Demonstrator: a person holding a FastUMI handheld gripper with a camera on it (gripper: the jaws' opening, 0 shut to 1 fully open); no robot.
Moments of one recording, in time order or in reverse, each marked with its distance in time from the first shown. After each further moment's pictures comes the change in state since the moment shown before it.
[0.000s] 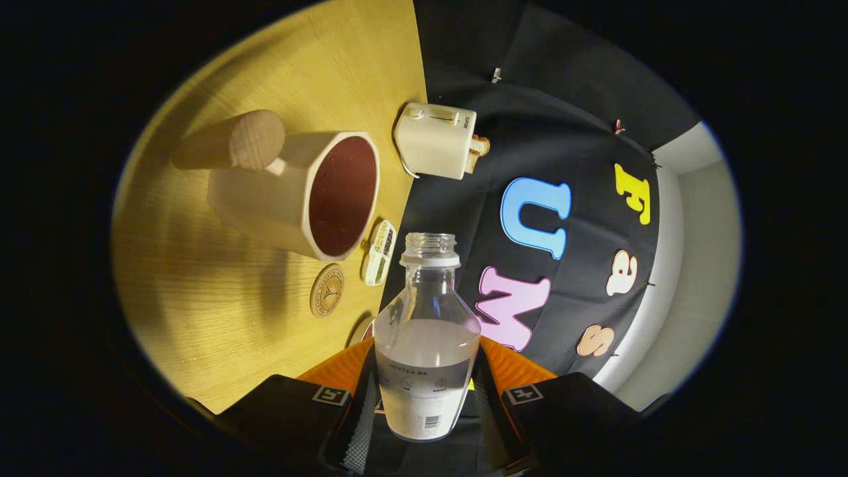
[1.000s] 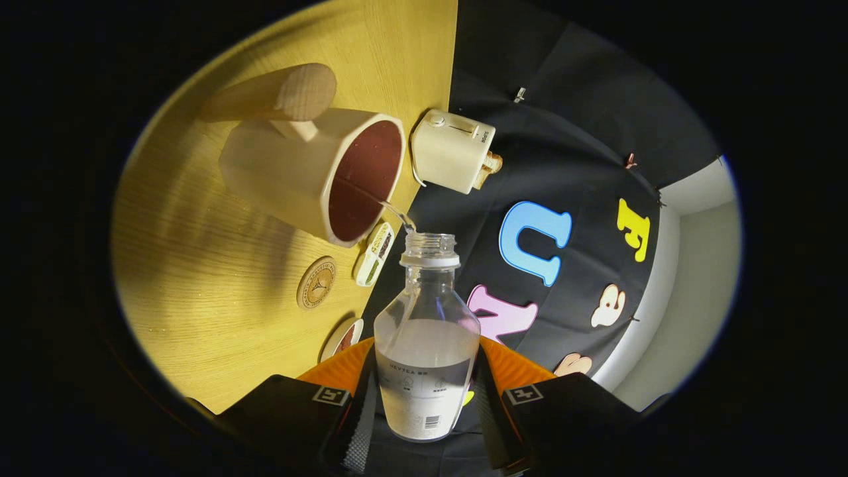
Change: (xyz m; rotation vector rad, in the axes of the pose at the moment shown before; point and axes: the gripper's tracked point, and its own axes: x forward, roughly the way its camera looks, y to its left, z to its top) arm 0.001 -0.007 0.001 -0.150 -0.065 -0.032
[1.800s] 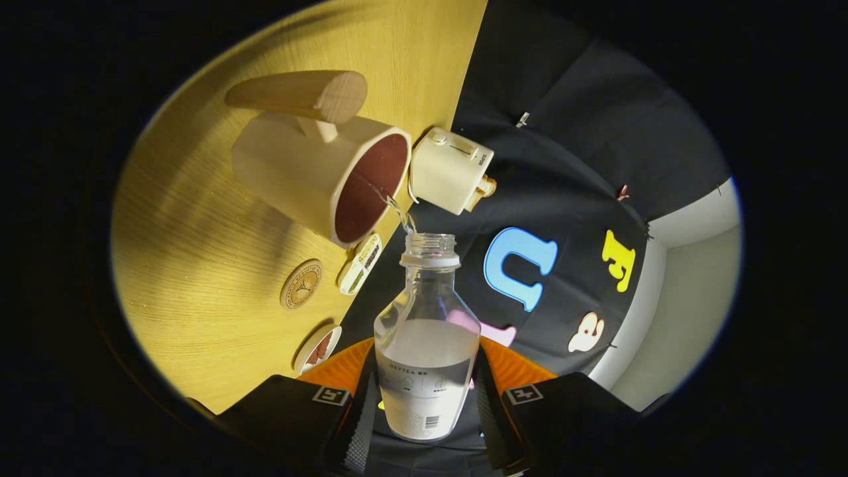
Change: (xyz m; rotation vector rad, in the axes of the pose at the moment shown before) arm -0.001 -0.012 0.010 -0.141 -0.108 -0.069
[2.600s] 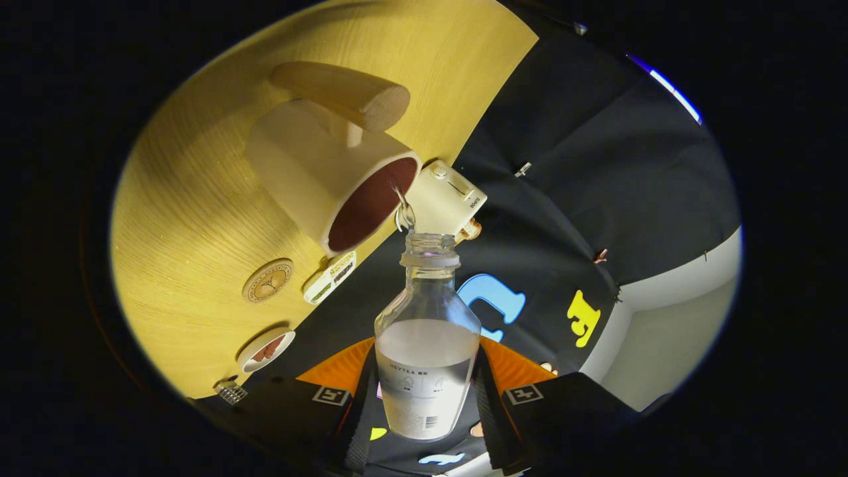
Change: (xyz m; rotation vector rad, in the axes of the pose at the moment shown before) arm 0.000 -0.022 0.019 -0.227 -0.161 -0.112
